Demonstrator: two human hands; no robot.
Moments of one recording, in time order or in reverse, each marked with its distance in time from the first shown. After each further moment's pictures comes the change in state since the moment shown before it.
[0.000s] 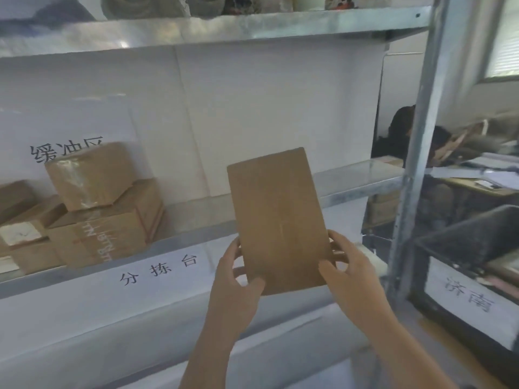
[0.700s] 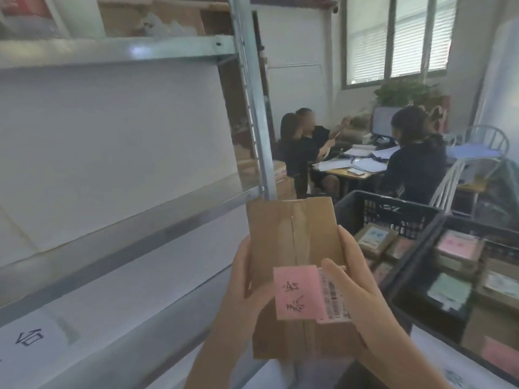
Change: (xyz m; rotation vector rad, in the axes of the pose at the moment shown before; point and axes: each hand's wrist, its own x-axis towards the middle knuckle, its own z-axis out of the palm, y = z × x) left_hand -0.048 0.076 0.263 -0.228 -0.638 0.085; right_hand -0.026 0.094 -0.261 0.336 0.213 -0.016
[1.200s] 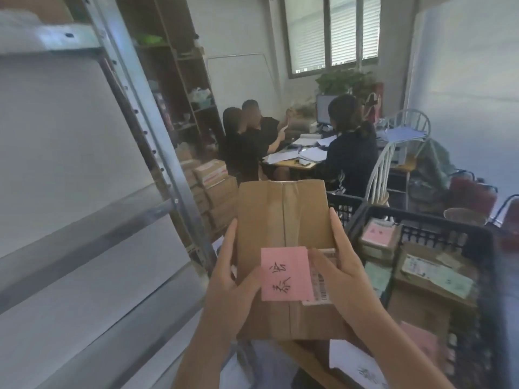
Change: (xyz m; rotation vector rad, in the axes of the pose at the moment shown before) left_hand 0.083 -0.001 0.156 0.130 -0.004 0.051; right_hand 0.044 0.002 -0.161 -0.040 0.196 0.007
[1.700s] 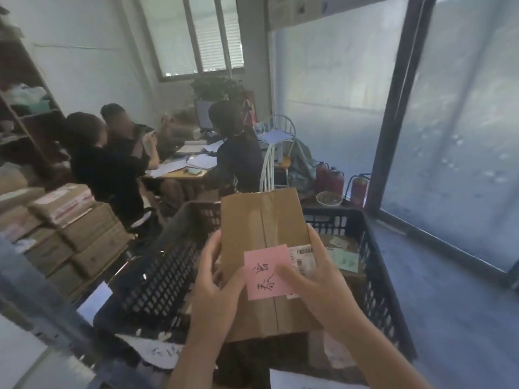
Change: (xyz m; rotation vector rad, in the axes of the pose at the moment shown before) left_hand 0.101 -0.038 0.114 -0.133 -0.310 0.020; right_hand 0.027 0.039 -0.069 -0.367 0.414 0.105
